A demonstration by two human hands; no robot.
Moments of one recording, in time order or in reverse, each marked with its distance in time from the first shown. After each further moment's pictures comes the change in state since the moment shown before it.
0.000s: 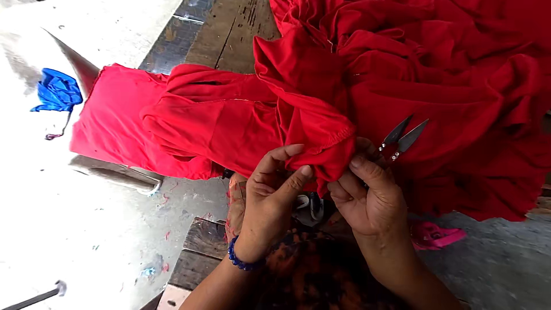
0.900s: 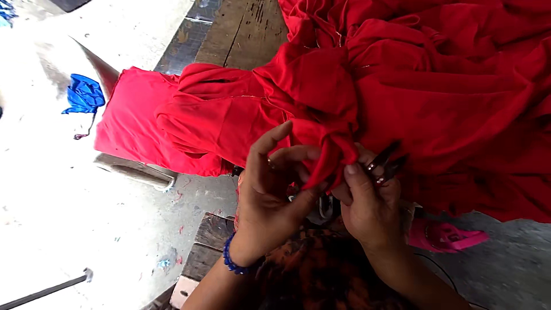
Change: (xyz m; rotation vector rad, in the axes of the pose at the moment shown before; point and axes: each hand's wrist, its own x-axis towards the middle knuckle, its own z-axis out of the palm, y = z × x) left_hand -0.001 0.019 -0.004 0.465 -0.189 0.321; right_hand -0.011 0.018 -0.009 -0.600 -0.125 -0.346
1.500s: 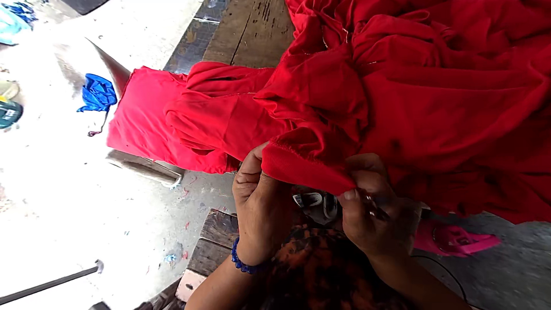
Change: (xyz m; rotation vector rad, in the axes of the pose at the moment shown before) left_hand -0.008 0.007 0.014 -0.446 0.443 -0.190; right_hand -0.015 0.019 -0.006 -0.225 -0.079 -0.321
